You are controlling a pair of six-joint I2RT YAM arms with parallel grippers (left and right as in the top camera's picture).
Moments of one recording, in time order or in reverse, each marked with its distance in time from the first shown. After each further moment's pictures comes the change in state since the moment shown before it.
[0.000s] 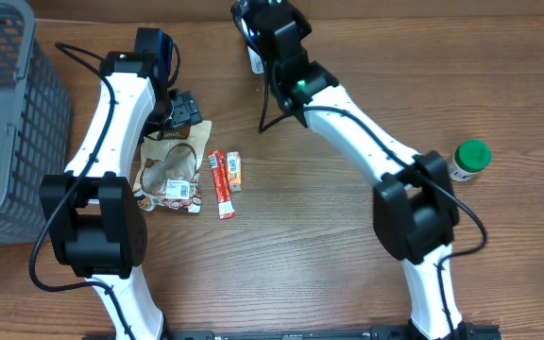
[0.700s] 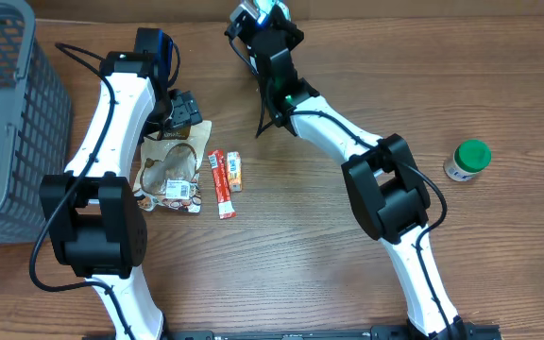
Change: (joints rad) left arm 0.000 0.000 0.000 0.000 0.000 0.000; right arm -0.006 0.203 0.000 0.341 0.109 -0.322
